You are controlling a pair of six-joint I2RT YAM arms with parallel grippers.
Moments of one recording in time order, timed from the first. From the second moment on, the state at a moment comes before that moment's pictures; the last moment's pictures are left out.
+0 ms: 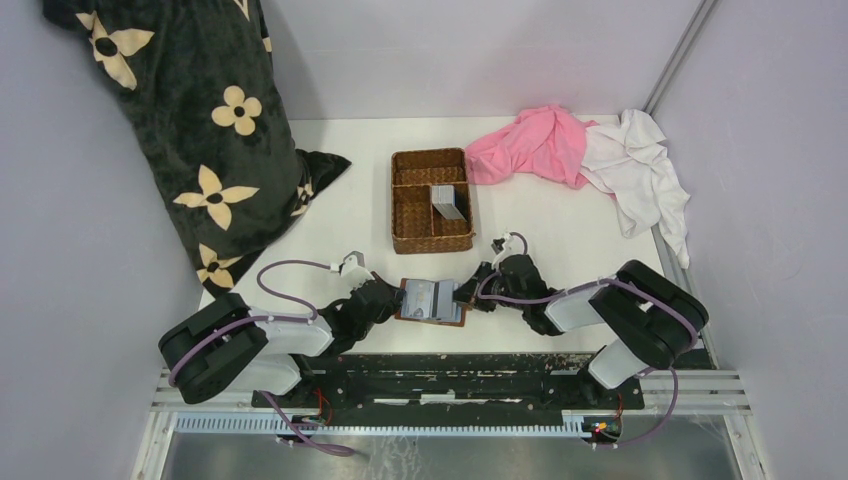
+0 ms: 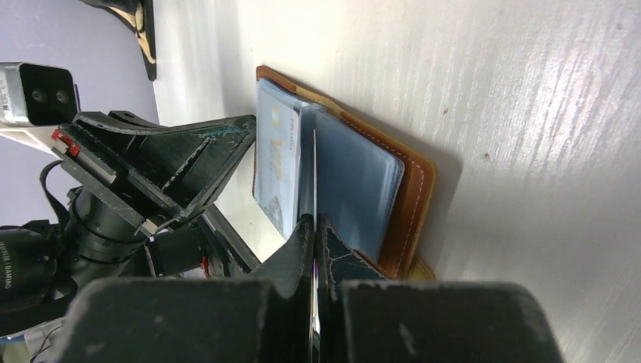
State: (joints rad) left arm -0.90 1.33 0.21 0.44 -0.46 -1.20; right arm 0.72 1.58 0.32 0.75 -0.27 1.09
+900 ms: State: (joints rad) left arm -0.91 1.34 0.21 0.46 -0.47 -1.20; right arm 0.80 1.47 0.42 0.57 -0.23 1.04
